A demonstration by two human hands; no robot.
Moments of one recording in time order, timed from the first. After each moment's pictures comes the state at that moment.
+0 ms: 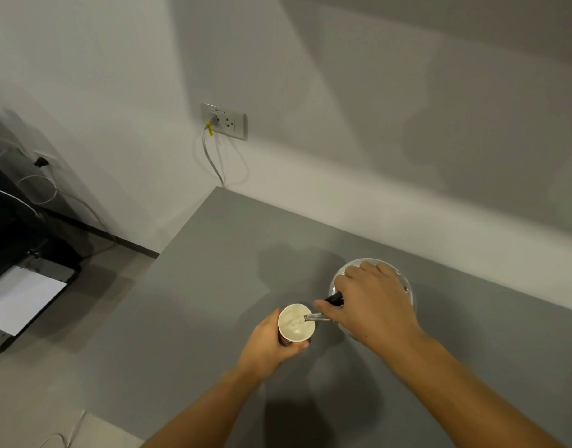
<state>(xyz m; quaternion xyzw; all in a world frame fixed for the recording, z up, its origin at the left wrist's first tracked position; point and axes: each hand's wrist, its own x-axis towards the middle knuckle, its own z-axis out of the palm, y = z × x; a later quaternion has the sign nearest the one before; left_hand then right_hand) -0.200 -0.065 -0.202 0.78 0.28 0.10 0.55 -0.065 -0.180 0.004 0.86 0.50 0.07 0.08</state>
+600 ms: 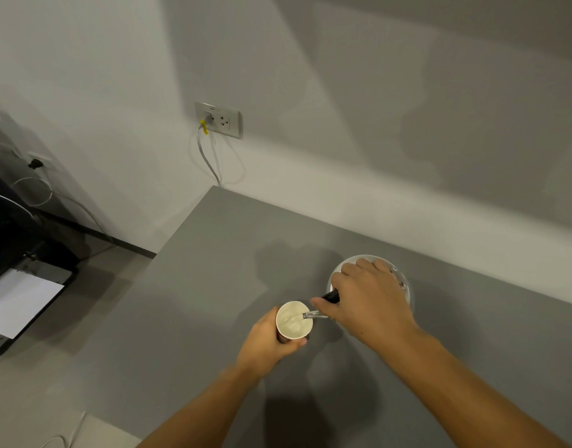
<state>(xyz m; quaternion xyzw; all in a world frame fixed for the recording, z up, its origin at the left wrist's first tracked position) -0.200 -0.066 -0.201 0.78 0.29 0.09 0.54 -0.067 -0.180 0.005 0.86 0.50 0.05 0.08</state>
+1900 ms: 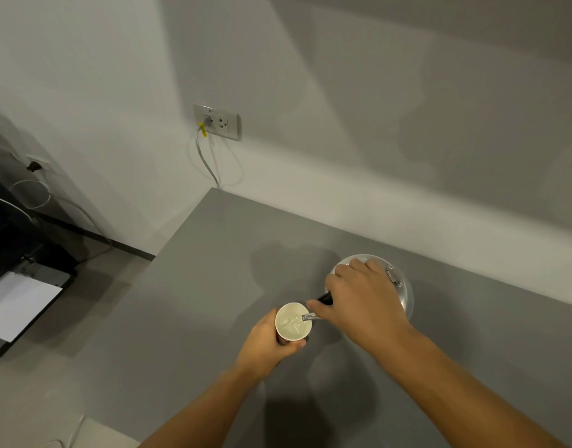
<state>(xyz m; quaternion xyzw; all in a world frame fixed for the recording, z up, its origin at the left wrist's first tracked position) -0.201 -0.068 -0.199 0.76 0.29 0.10 0.57 -0.074 -0.175 0.010 0.86 0.51 0.04 0.08</state>
